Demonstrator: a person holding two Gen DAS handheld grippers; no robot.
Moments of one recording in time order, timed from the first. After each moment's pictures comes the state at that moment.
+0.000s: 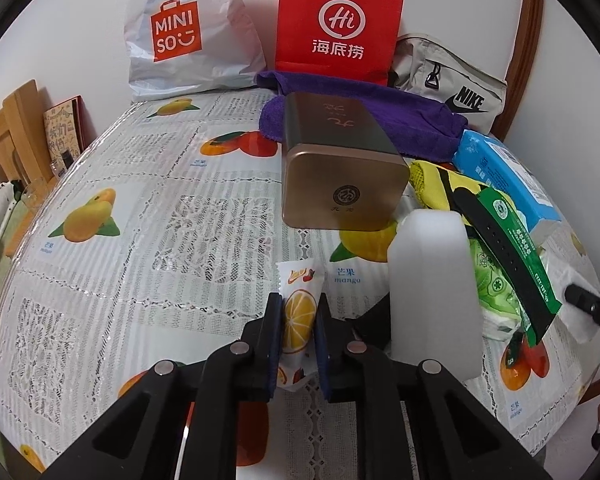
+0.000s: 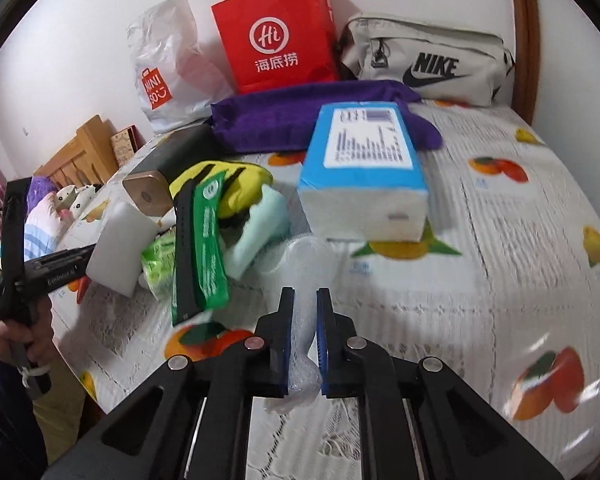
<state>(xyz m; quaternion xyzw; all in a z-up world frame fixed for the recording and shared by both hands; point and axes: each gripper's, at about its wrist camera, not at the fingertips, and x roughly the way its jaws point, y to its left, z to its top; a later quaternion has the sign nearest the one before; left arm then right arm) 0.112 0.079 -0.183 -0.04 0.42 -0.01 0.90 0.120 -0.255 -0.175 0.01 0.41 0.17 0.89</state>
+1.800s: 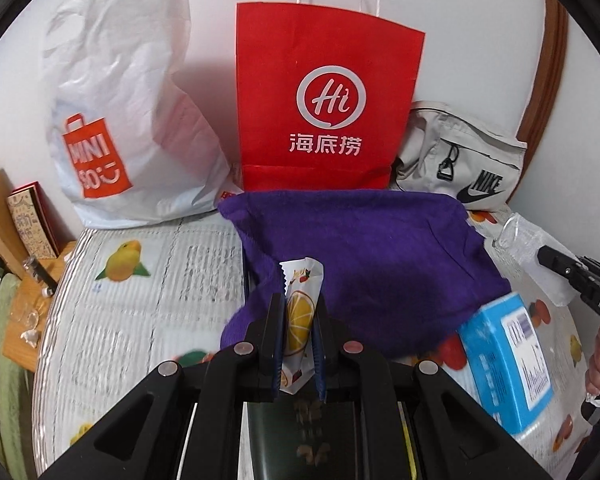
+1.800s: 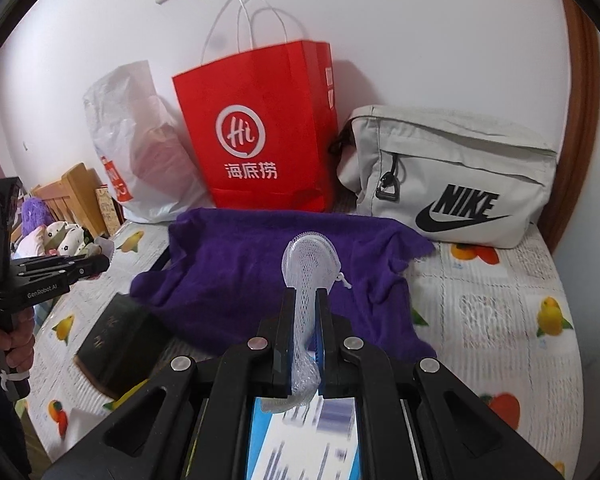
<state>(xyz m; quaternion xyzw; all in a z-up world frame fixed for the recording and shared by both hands) 0.316 0.062 -0.085 -0.03 0.41 -0.03 0.91 0.343 -0.241 -0.082 -0.01 0.35 0.19 0.91</state>
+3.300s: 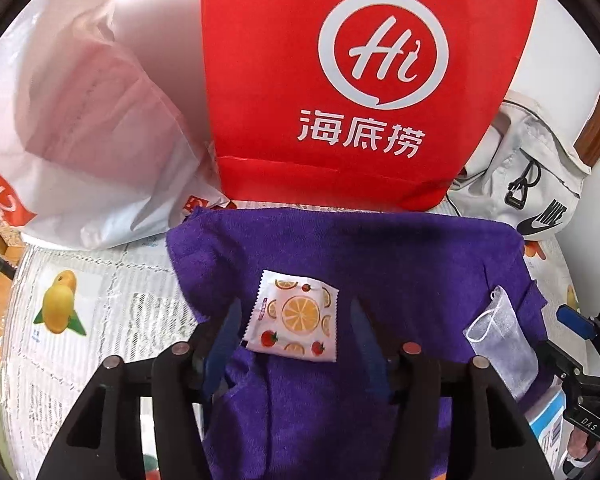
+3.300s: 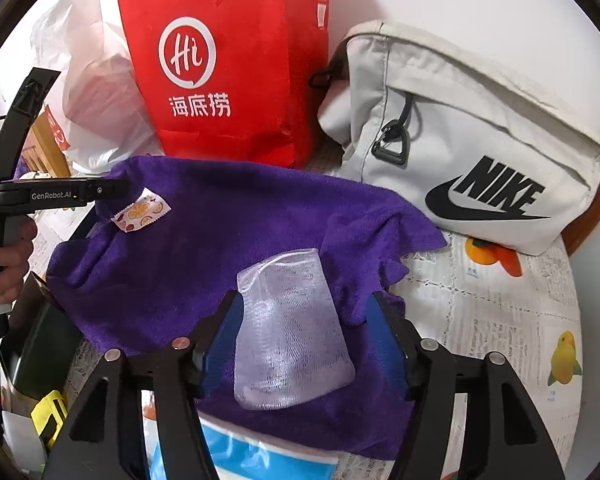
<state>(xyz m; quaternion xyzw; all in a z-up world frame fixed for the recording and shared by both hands) 0.445 0.055 -0.134 -0.06 0.47 0.00 0.88 0.431 -0.230 -0.139 -0.09 0.43 0.17 0.88</state>
